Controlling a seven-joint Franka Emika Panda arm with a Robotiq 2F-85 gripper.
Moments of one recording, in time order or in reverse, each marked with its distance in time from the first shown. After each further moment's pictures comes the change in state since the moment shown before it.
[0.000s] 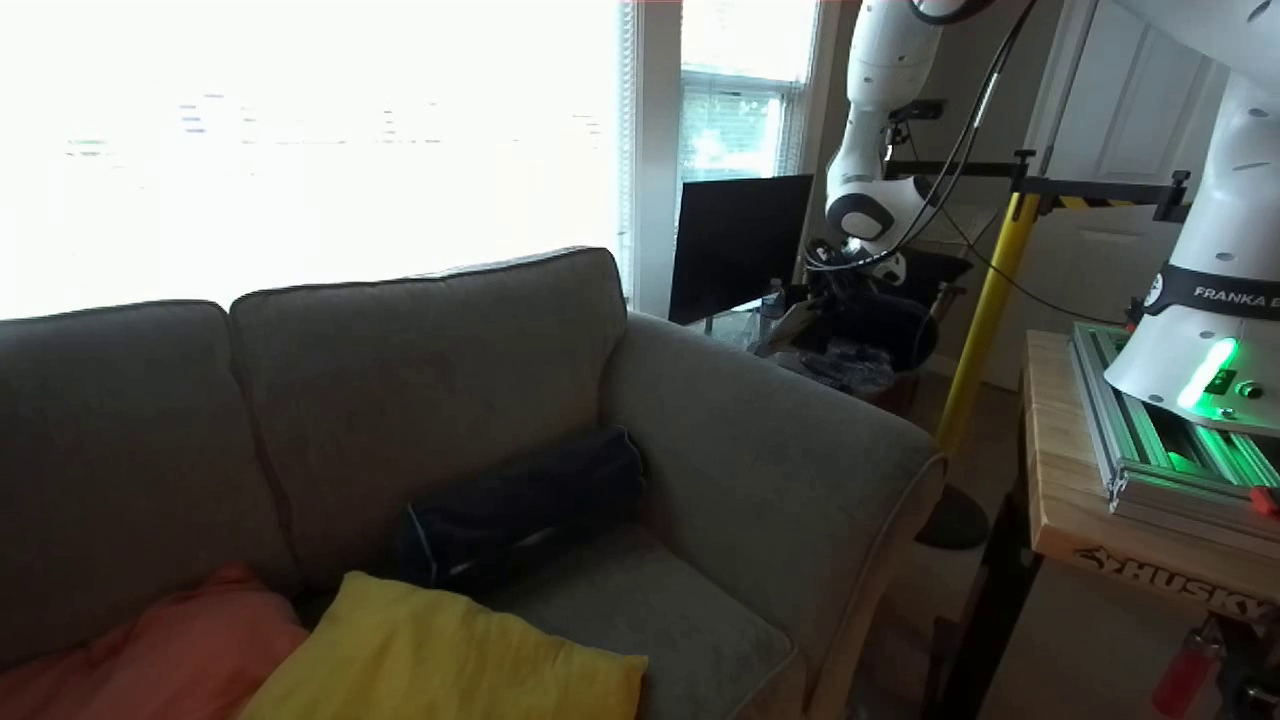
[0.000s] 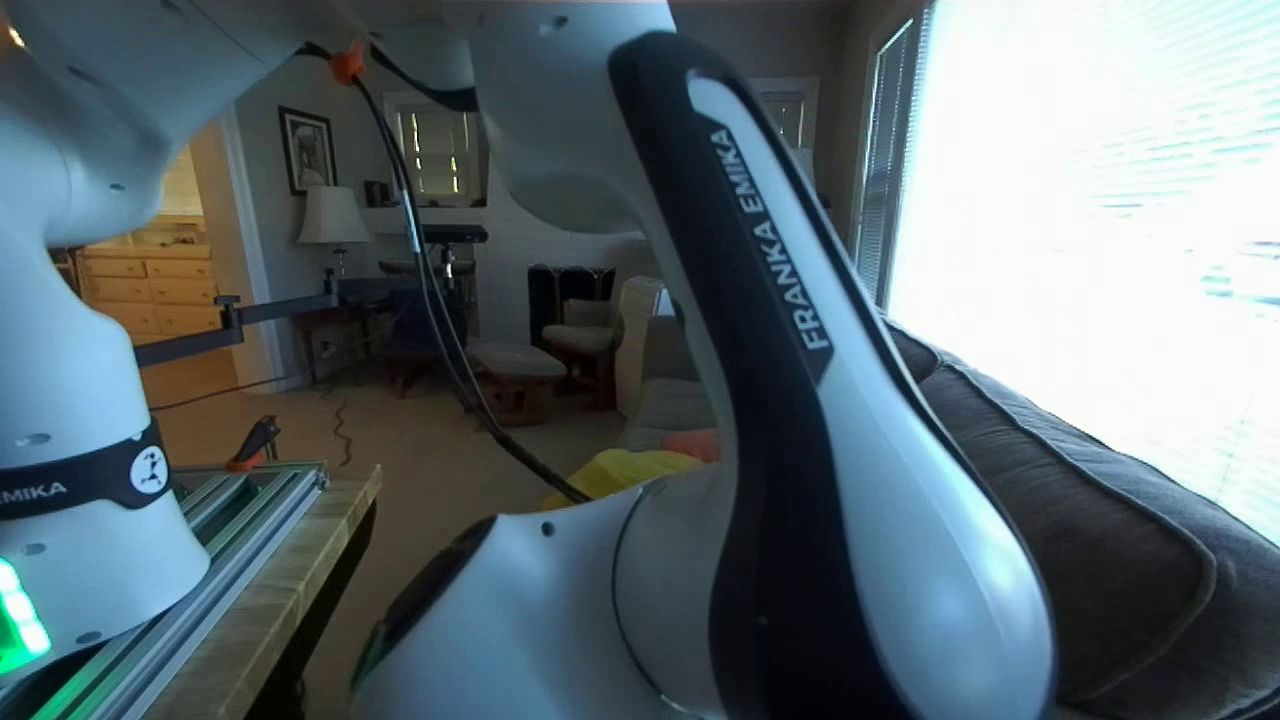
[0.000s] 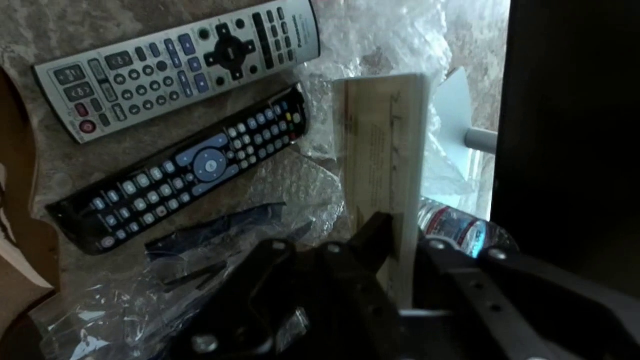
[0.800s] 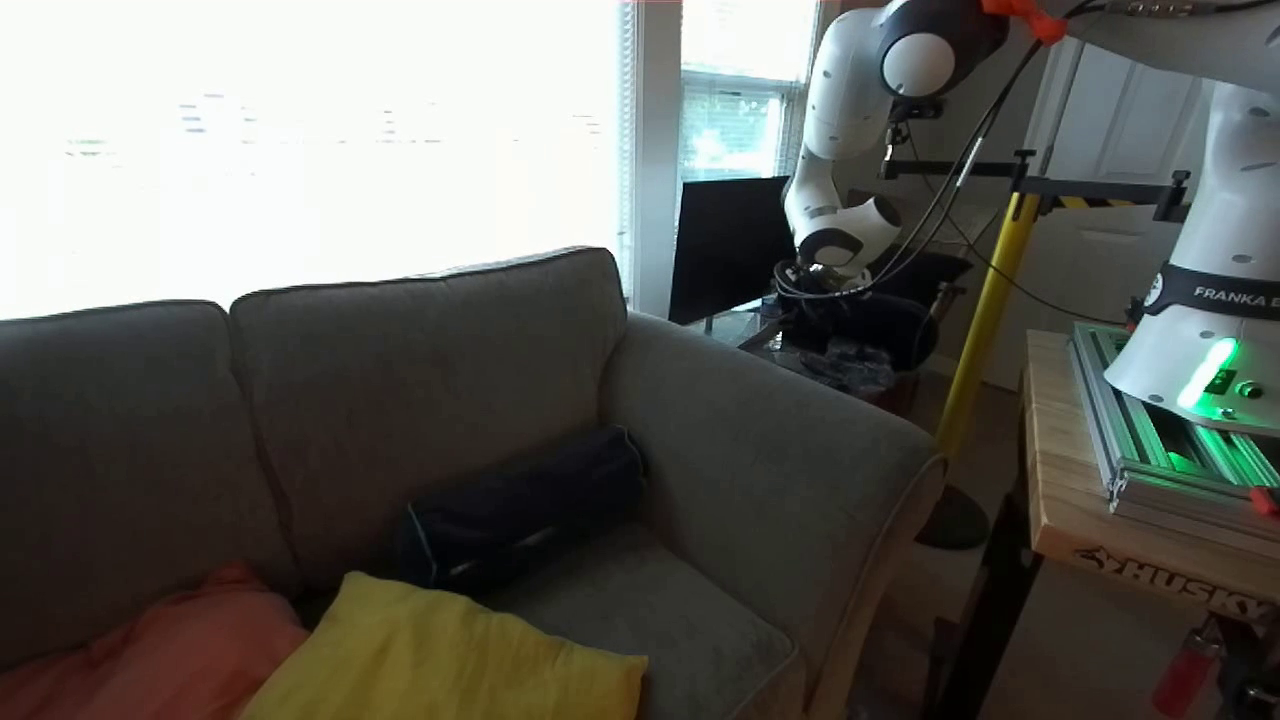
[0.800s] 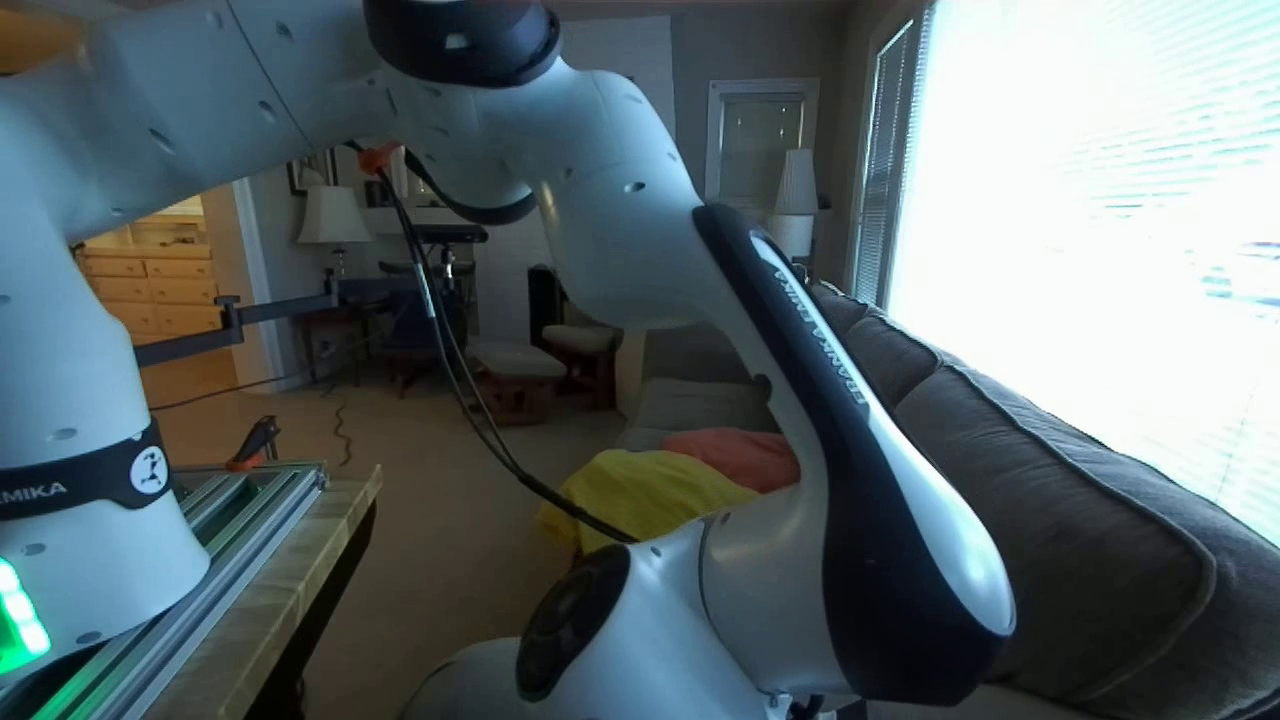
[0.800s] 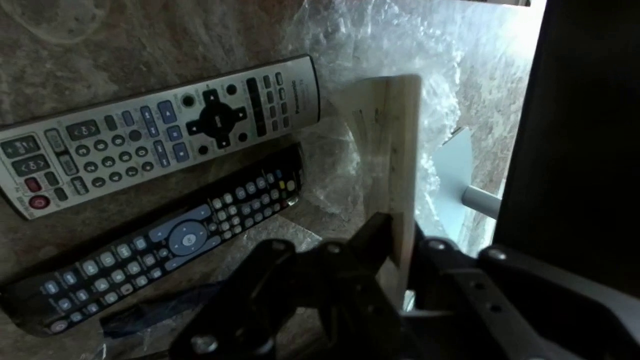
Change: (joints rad) arm 0.216 0.244 -0.131 0.144 -0.002 -0.021 0.206
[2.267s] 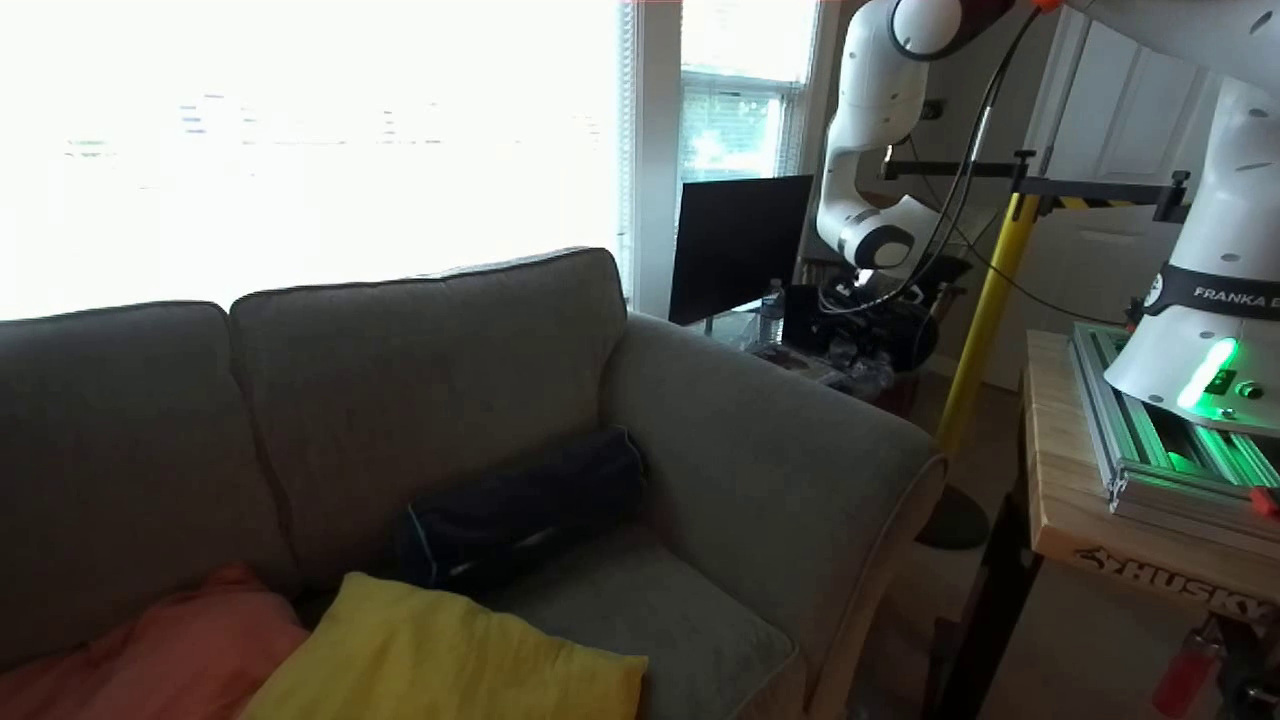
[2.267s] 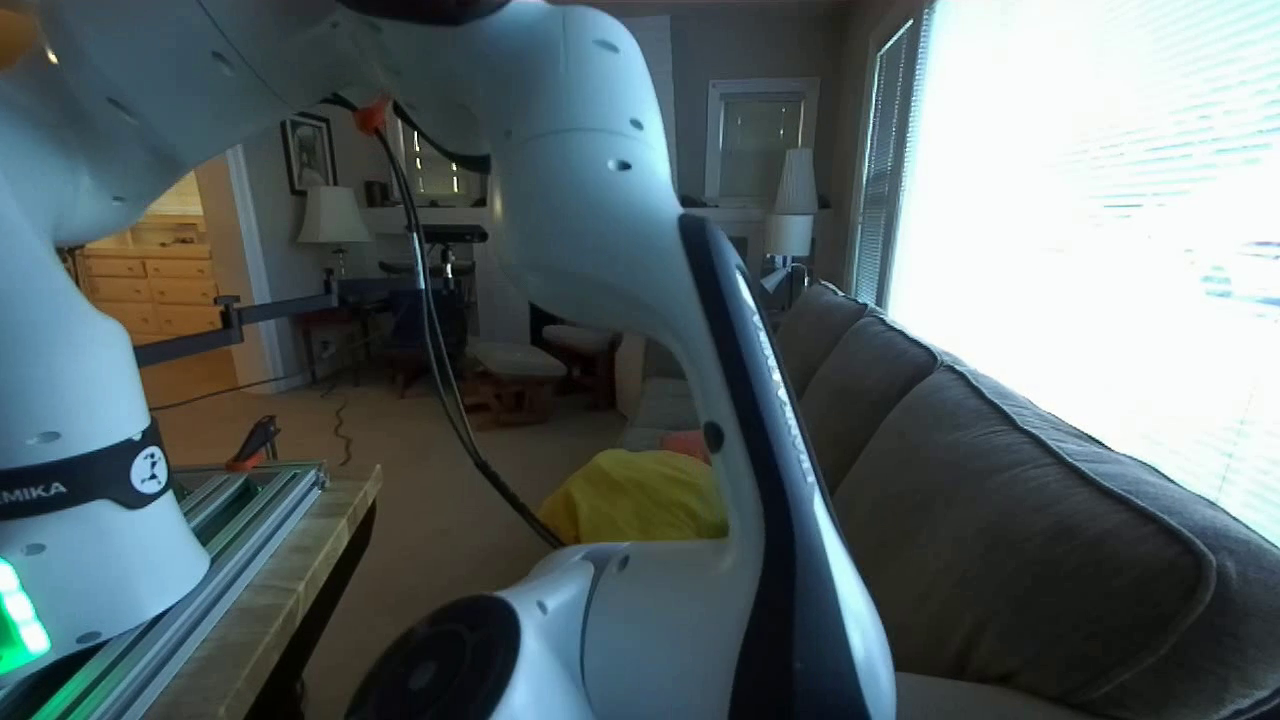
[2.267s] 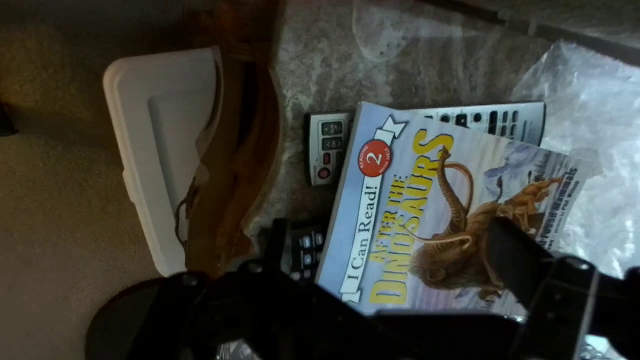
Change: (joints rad) arm -0.141 -0.140 0.113 -0.231 -0.484 -0.065 0.033
